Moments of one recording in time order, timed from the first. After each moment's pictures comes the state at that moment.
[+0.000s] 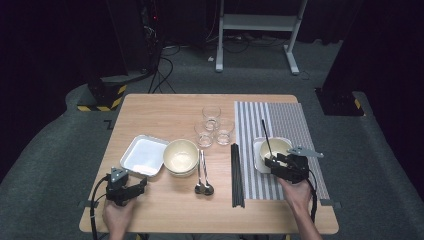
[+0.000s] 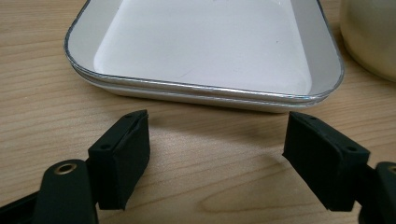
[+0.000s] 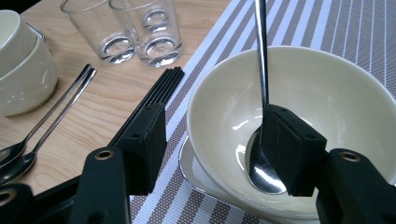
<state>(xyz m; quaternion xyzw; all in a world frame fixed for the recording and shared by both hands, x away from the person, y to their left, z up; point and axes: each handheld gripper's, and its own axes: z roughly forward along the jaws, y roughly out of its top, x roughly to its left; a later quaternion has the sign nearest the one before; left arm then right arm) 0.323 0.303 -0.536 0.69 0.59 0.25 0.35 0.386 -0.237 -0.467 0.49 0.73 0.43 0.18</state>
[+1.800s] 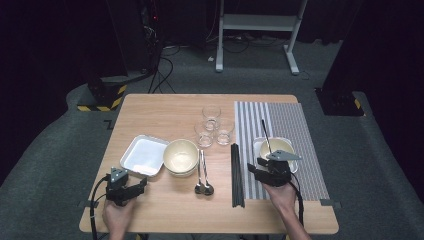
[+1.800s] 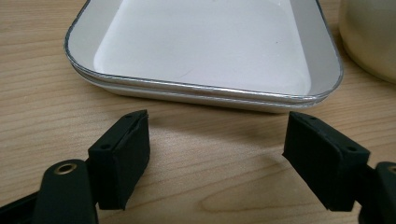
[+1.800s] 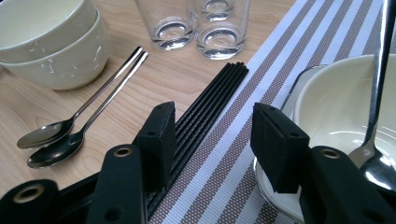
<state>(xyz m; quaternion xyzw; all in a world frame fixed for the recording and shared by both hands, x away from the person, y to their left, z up) 0.323 0.303 -0.536 0.69 0.59 0.25 0.35 0.377 -0.189 -0.474 0.43 0.77 0.44 0.16</state>
